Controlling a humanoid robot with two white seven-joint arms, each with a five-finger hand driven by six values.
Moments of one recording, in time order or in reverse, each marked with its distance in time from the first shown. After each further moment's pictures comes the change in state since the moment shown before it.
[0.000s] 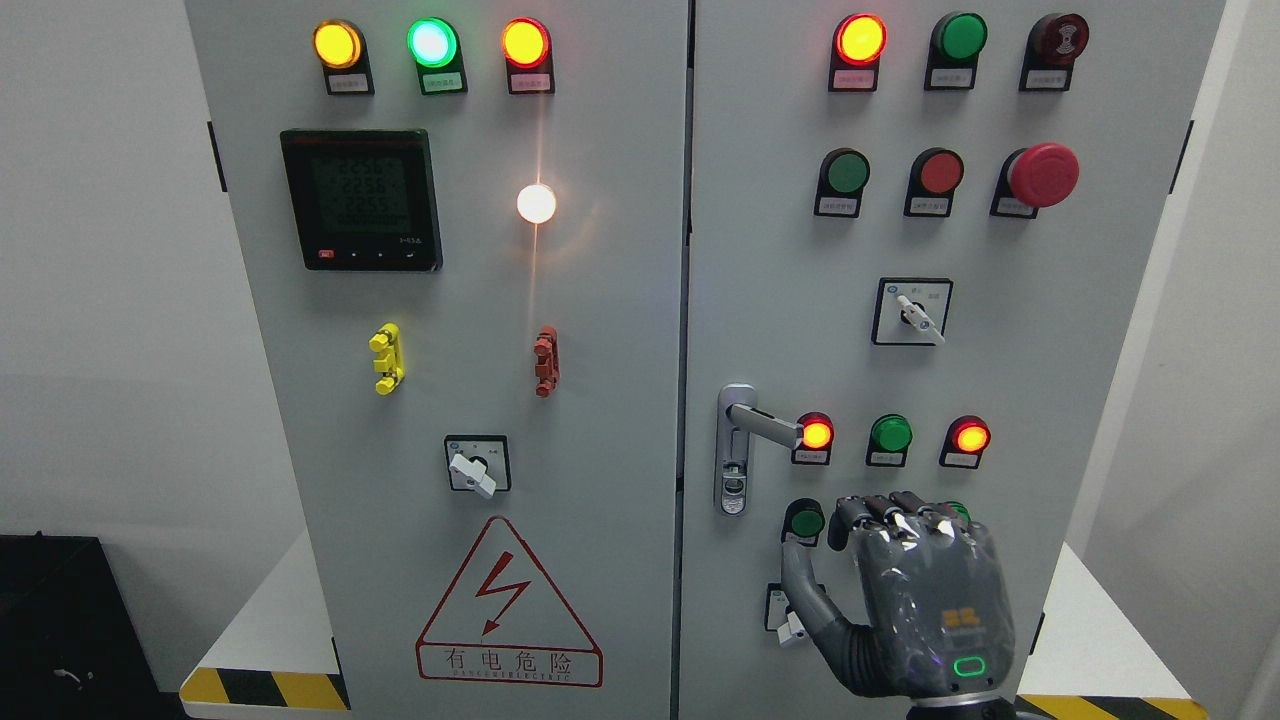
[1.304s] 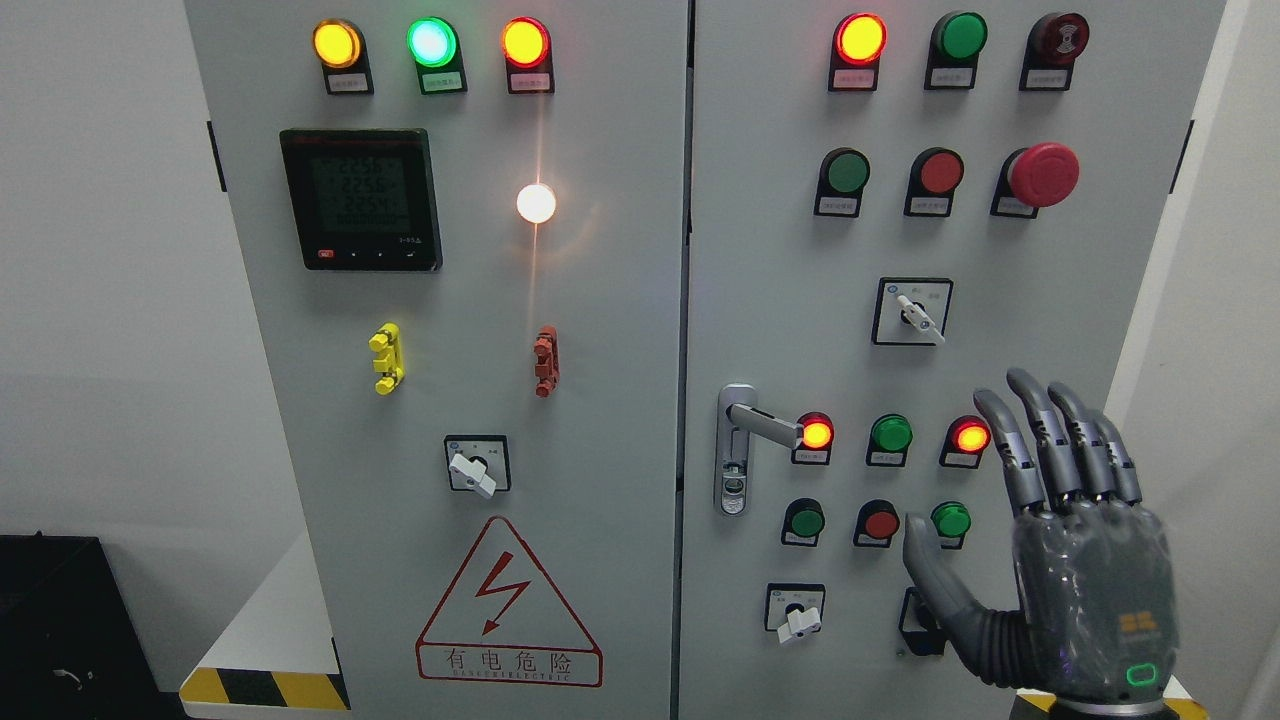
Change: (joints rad) left arm 0.000 0.000 0.000 0.000 0.000 0.000 0.000; right arm -0.023 0.042 -0.201 -0.051 -0.124 -0.132 -0.054
